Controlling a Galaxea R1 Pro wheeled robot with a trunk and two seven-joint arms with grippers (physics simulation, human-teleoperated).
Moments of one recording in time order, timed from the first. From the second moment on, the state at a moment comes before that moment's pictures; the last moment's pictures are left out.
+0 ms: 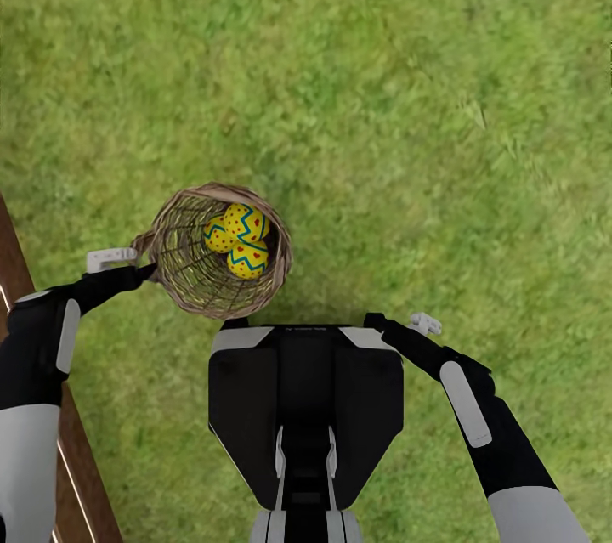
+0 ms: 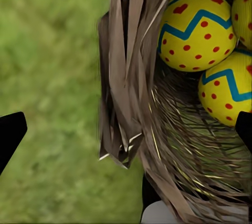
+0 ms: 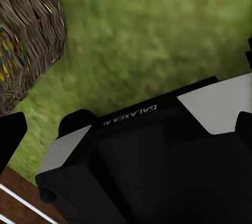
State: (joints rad) left arm -0.79 0.23 0.33 -1.23 0.01 0.63 -0.38; right arm -0.53 -0.04 -0.03 -1.24 -0.64 0.56 0.11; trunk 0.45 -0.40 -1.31
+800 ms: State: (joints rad) left arm -0.79 0.23 0.34 -1.22 0.00 0.62 -0.39; right arm -0.53 -0.04 -0.03 -1.24 -0.64 0.56 0.11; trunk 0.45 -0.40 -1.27
